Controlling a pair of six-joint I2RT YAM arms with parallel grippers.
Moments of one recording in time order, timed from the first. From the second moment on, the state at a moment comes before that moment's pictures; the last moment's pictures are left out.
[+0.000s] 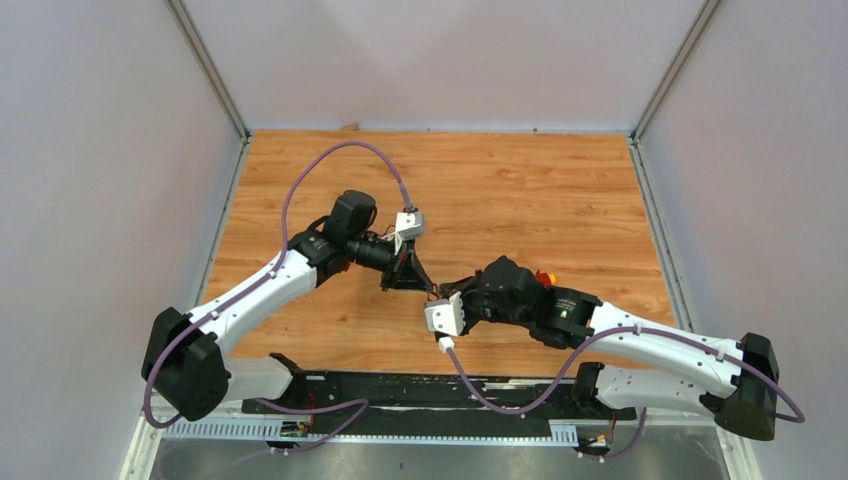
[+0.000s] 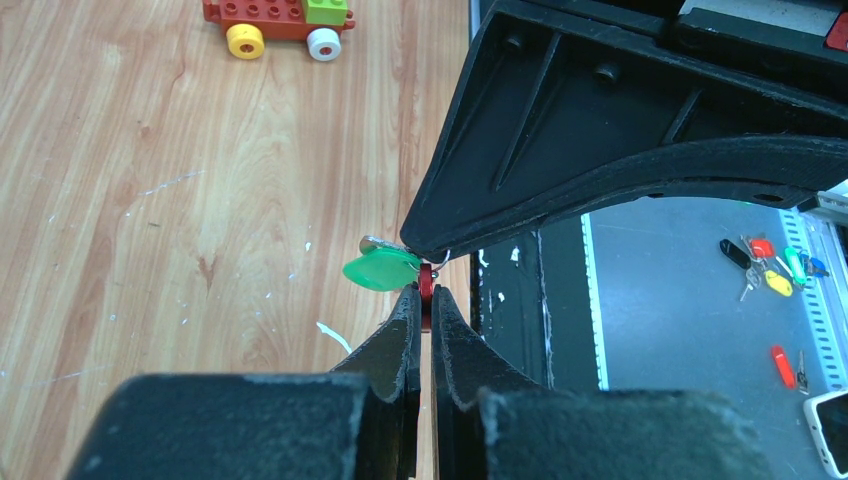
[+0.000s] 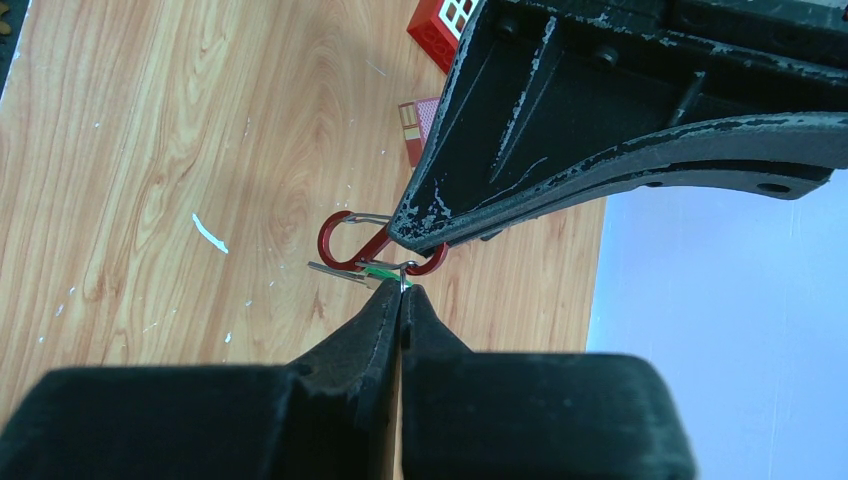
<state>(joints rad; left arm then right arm) -0.62 1.26 0.93 -0.32 1.01 0.19 1.13 1.01 0.80 -0.28 -0.07 -0.98</state>
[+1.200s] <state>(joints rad) -0.62 1.26 0.92 -0.32 1.02 0.19 1.14 1.01 0.80 -0.28 -0.06 -0.98</state>
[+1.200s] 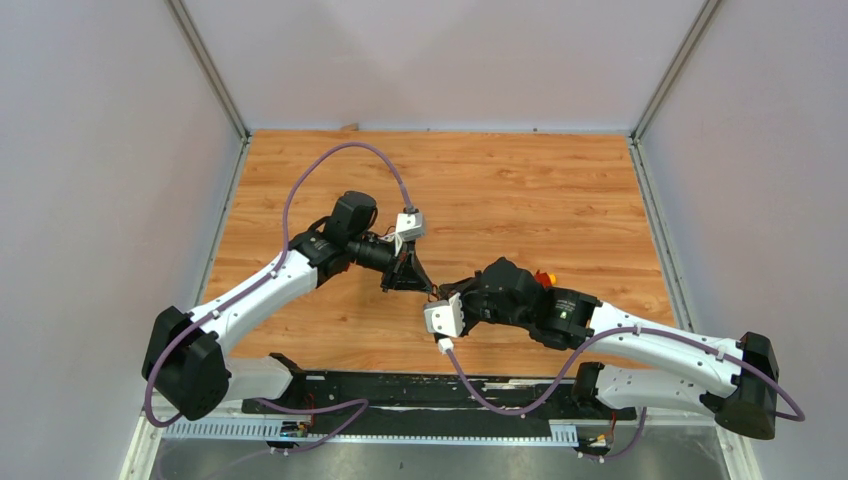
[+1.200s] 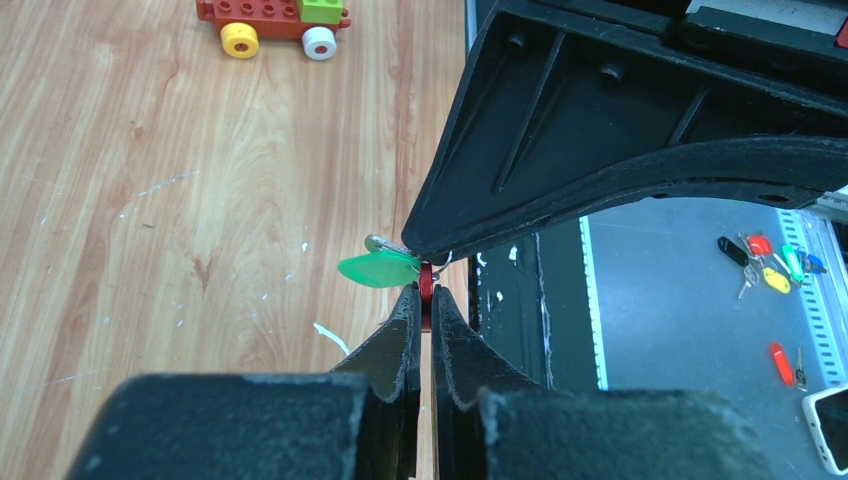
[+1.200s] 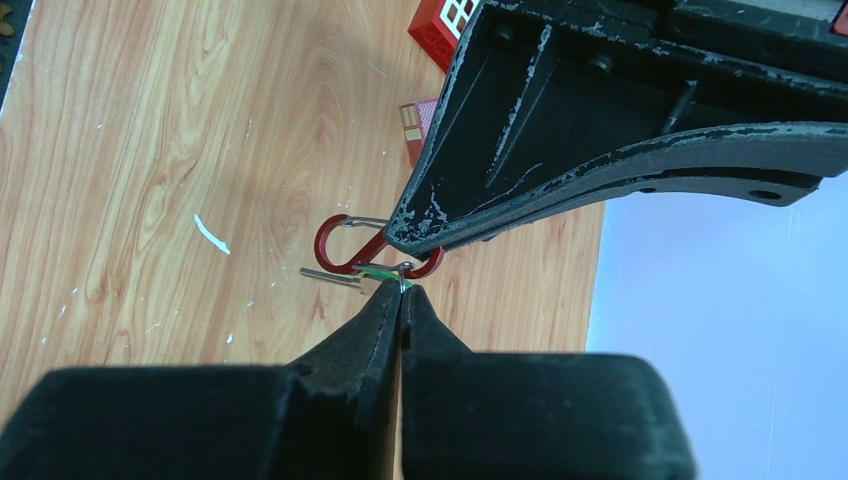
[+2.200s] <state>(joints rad) -0.62 1.26 0.92 -0.32 1.02 0.21 1.15 1.01 0.80 -0.27 -0.04 -0.98</state>
